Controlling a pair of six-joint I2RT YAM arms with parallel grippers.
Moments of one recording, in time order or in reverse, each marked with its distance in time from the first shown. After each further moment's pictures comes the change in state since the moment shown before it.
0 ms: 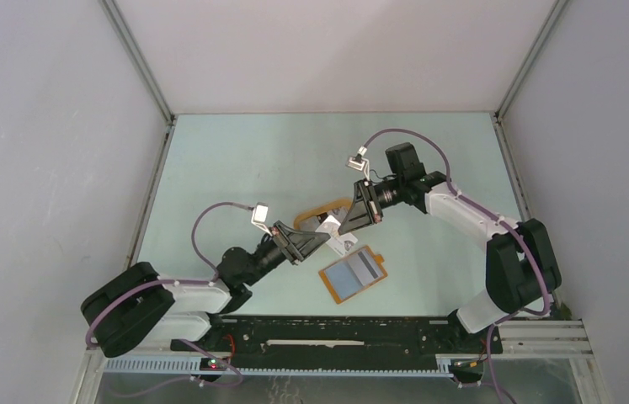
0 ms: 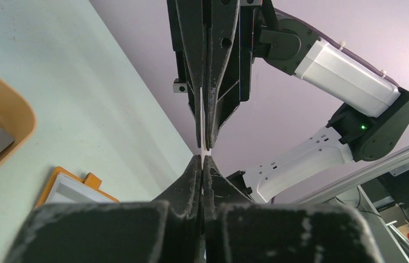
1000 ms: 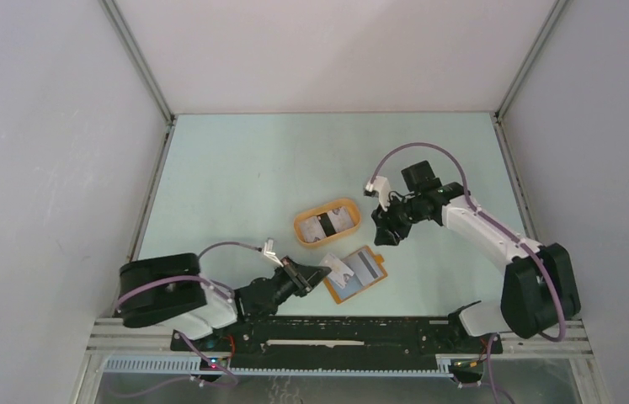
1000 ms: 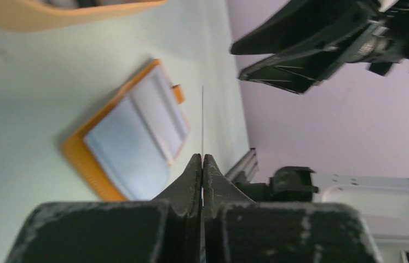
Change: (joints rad) left arm -0.384 0.174 -0.117 -0.056 -0.553 -0.208; right arm -0.051 -0.190 -0.118 -0.325 0.713 -0.691
